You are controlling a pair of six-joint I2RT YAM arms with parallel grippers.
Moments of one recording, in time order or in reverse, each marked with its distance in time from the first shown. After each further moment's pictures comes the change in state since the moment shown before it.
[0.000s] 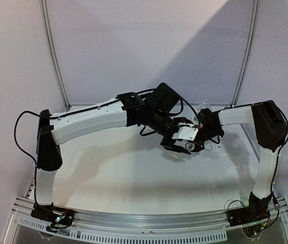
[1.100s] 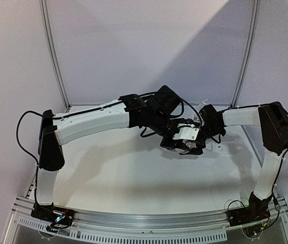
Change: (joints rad) left arm 0.008 0.023 0.005 -0.013 -0.087 -0.075; right arm 0.002 -0.088 -0.064 0.140 -0.024 0.081
